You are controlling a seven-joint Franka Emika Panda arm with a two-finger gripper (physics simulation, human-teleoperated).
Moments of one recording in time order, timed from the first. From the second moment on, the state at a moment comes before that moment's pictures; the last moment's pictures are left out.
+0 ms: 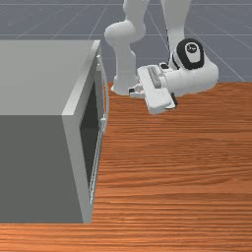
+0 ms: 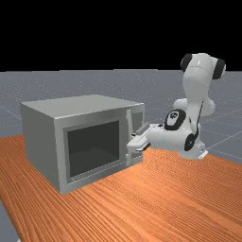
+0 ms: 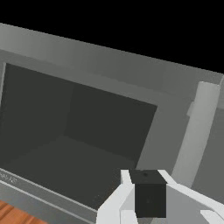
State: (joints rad) arm 0.82 0.43 -0.45 -2.02 -1.15 1.63 2.90
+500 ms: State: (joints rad) arm 0.86 0.46 -0.49 -2.01 -1.07 1.43 2.90
